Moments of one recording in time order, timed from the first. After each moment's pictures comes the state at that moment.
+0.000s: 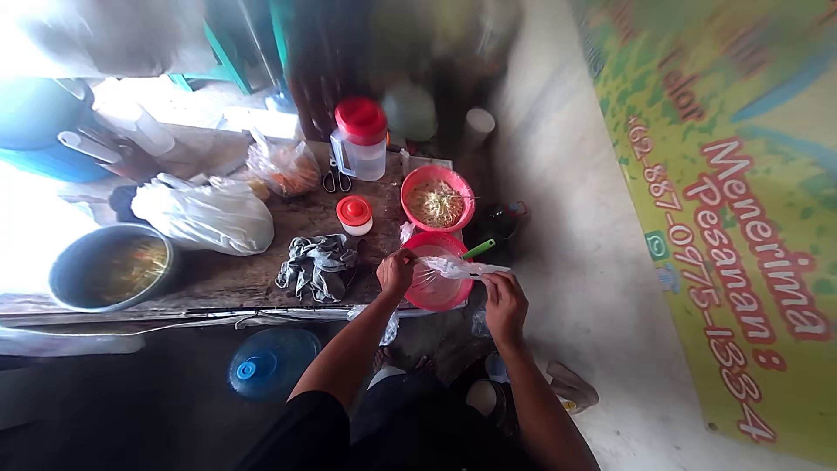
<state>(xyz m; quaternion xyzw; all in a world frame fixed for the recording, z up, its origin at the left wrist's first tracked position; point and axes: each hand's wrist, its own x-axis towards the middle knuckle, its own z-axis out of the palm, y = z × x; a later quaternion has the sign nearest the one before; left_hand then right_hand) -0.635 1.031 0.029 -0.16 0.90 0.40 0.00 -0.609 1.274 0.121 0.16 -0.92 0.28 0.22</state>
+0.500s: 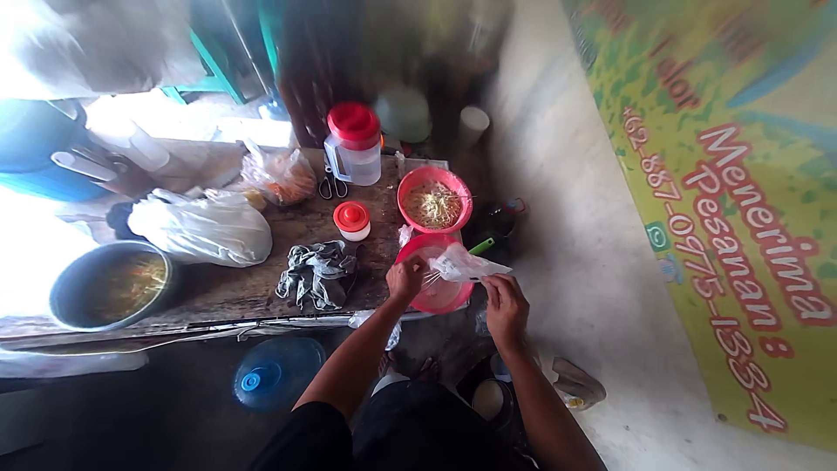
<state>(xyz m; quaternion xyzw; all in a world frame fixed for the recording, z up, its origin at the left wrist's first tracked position) -0.637 1.041 0.029 -0.15 0.90 0.41 0.05 -0.602 1.271 0.123 0.16 -0.90 0.32 0.24</state>
